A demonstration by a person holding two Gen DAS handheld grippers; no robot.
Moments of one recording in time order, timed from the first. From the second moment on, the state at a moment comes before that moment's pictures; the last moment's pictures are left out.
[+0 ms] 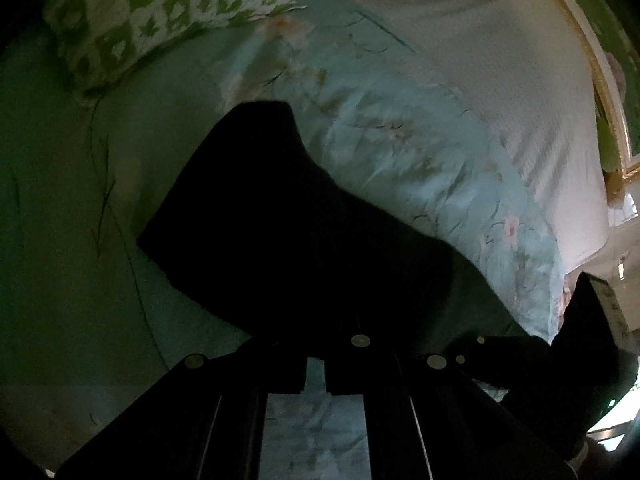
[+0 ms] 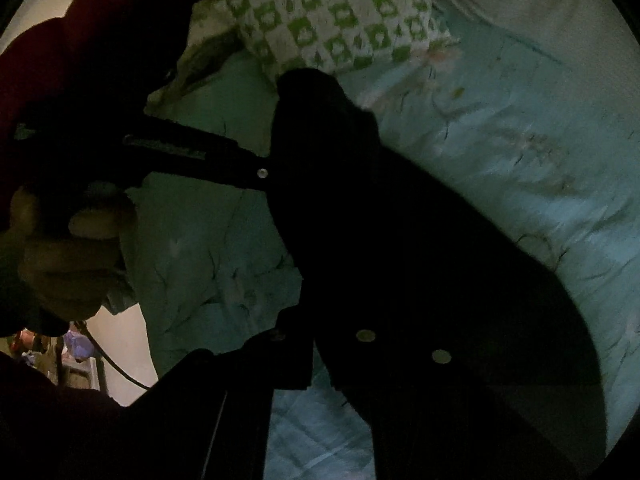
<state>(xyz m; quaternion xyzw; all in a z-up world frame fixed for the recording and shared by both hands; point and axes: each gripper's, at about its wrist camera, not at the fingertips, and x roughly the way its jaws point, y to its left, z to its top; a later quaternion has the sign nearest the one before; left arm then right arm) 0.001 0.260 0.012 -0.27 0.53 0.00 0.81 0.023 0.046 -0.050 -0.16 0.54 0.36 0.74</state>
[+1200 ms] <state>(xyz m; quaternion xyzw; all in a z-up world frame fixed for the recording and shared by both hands) -0.009 0.304 -0.024 -0.27 0.56 0.09 0.78 0.109 -0.062 -0.034 -0.04 0.56 0.20 0.80</state>
